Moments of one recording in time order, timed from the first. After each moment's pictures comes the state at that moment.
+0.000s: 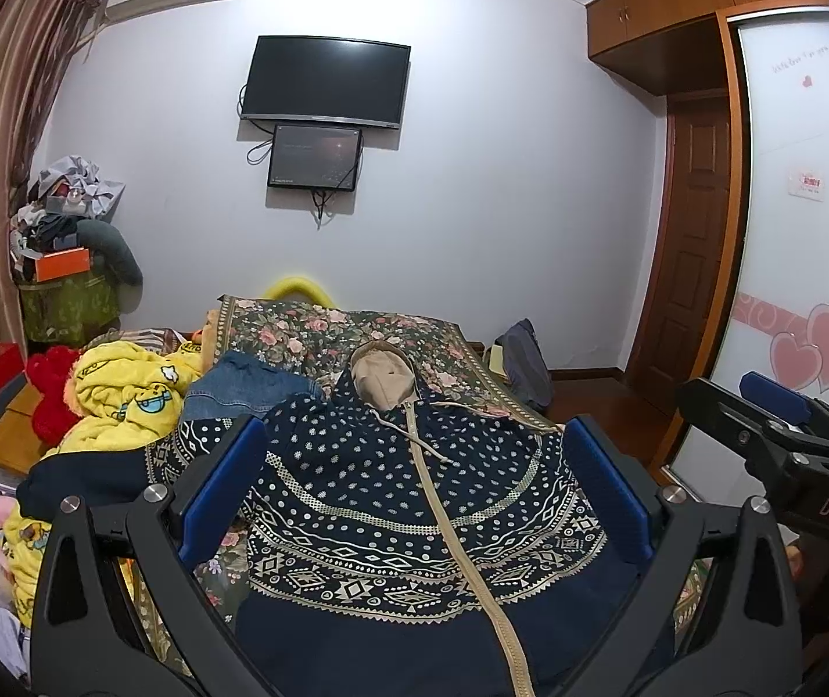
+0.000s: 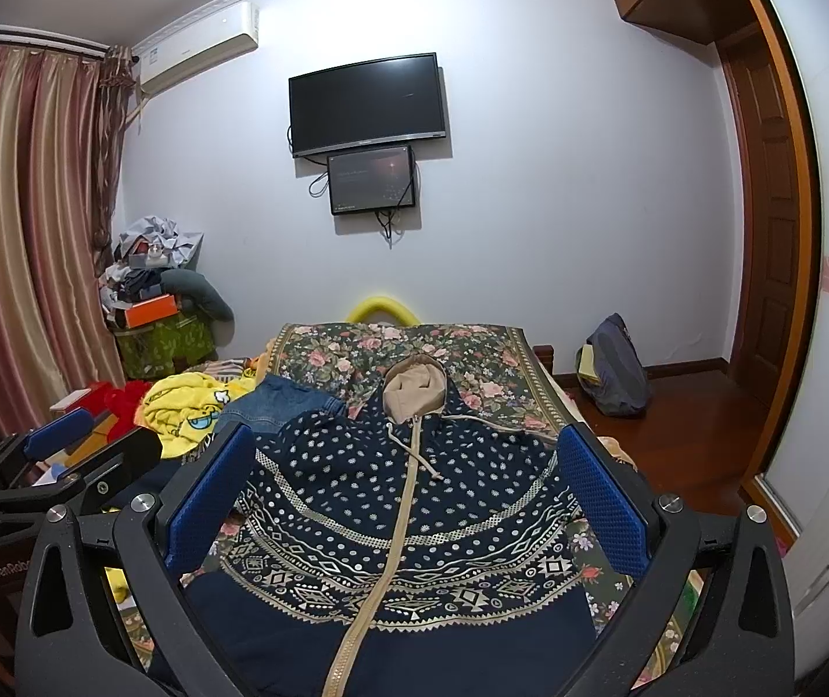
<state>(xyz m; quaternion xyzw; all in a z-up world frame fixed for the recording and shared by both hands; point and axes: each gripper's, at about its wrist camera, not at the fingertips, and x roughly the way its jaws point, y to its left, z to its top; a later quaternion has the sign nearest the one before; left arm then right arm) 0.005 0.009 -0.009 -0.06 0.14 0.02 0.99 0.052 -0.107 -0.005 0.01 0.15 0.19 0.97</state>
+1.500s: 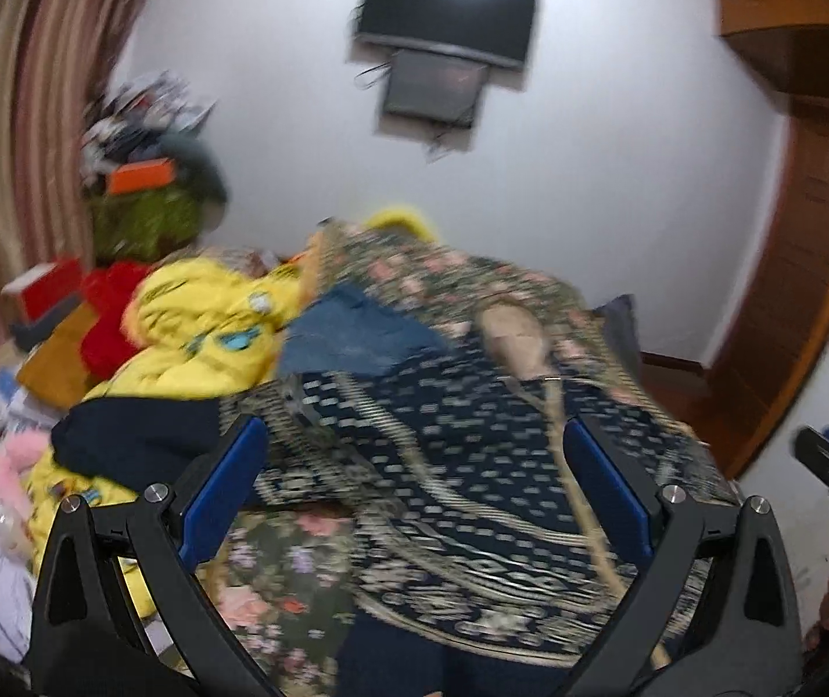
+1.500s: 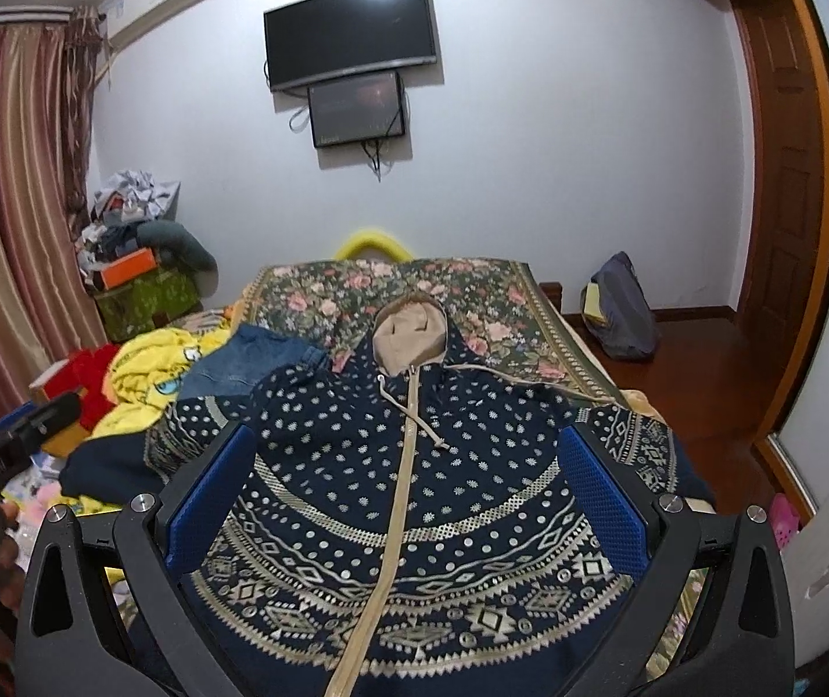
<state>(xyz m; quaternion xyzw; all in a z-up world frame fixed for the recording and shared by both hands) 0.092 0.144 -0.065 -0.13 0.23 0.15 0.95 0.141 -0.072 -0.044 0.00 0.24 0.18 0.95</state>
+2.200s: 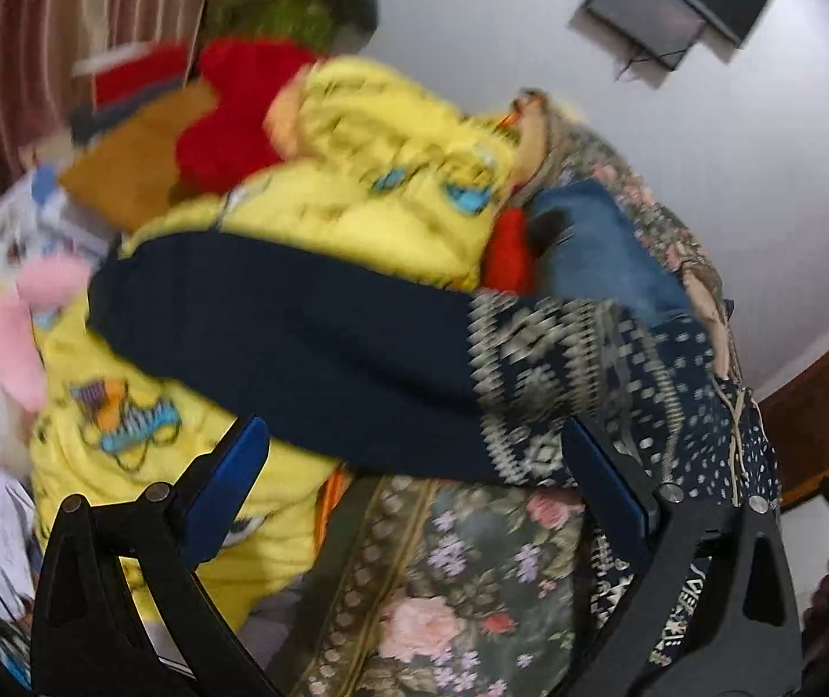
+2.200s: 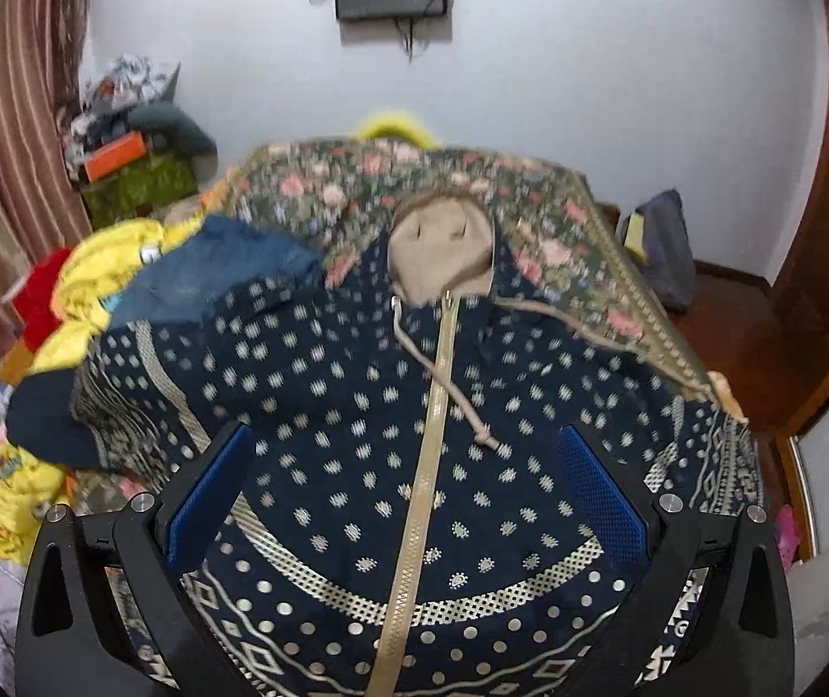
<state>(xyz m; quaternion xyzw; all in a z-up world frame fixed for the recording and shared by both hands) 0.107 0.369 -0.205 -0.32 0.37 0.20 0.85 0.268 -0.003 -0.118 -0.08 0.37 0.21 0.90</state>
